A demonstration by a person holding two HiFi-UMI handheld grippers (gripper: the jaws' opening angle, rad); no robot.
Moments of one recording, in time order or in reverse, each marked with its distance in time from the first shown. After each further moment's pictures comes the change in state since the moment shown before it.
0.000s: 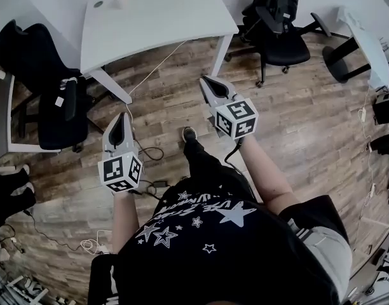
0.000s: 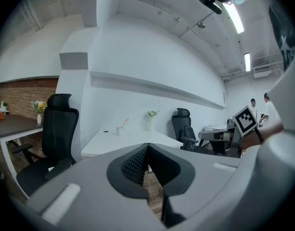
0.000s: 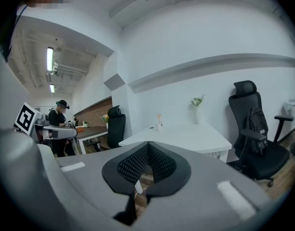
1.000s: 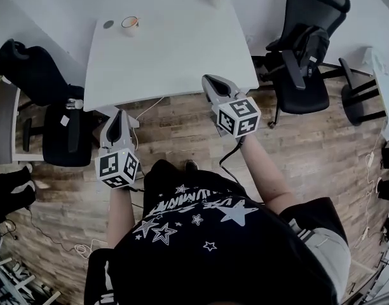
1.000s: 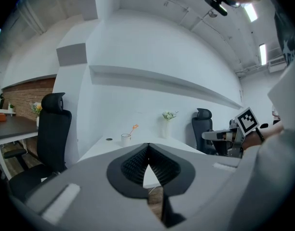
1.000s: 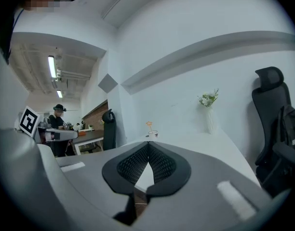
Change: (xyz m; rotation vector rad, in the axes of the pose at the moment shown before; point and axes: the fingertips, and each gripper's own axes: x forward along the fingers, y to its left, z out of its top) left arm 0.217 0.055 0.050 -0.024 -0.017 0.139; right arm 0.210 -0.135 0.073 0.009 -0.011 0.138
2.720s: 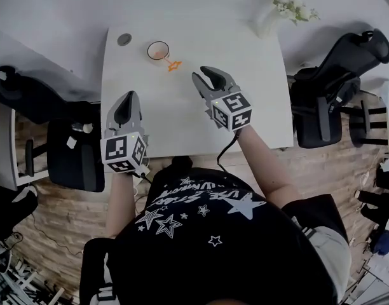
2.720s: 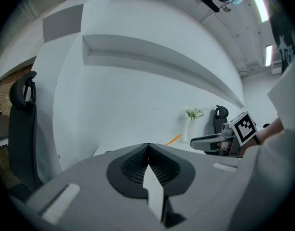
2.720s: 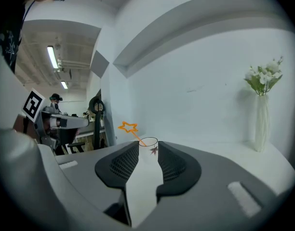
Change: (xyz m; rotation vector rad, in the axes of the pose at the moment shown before) left arm 0.271 0.152 0.036 -0.001 0.040 -0.046; right arm 0.323 -0.031 0.023 -0.080 0.102 0.093
